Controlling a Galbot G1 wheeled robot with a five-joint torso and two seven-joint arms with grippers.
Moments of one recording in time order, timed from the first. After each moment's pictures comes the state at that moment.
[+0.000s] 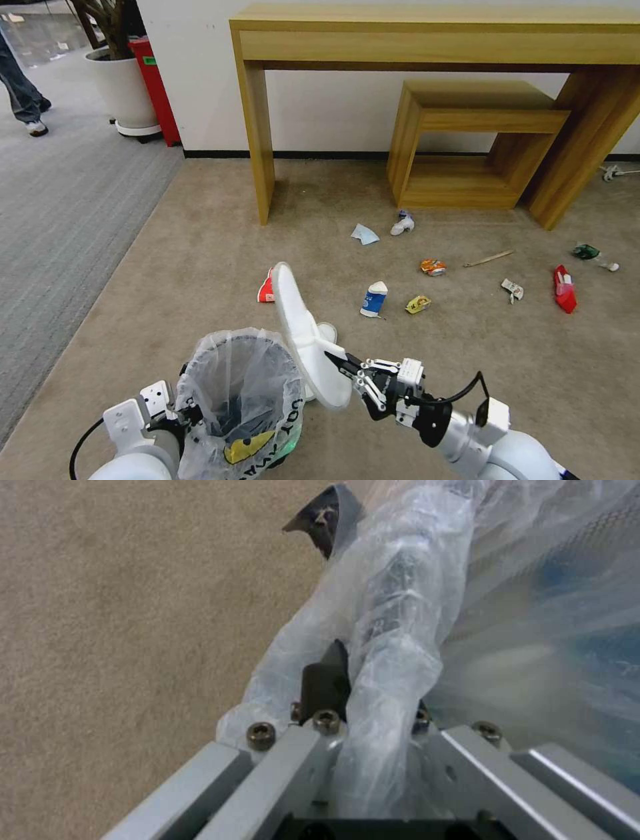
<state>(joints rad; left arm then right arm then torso) 1.70 -0.94 -0.41 -2.44 -1.23 0.41 -1.11 -1.39 0.76 0.03 2.15 0.72 0.24 -0.35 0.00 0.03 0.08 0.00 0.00</state>
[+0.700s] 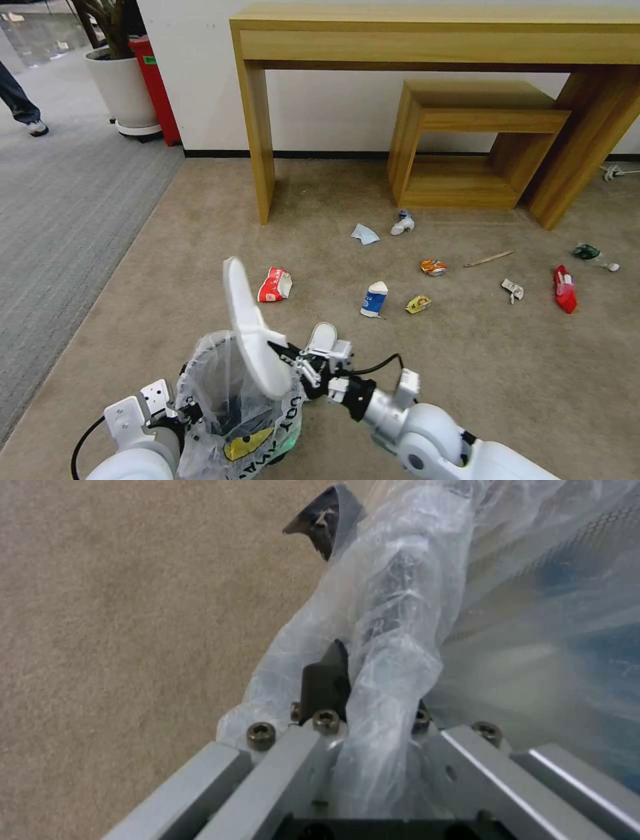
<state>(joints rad) 1.69 -0.94 -0.42 -2.42 -1.25 0.41 -1.11 -1.01 0.93 -0.39 1.90 0.82 0.22 -0.26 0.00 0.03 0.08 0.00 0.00</state>
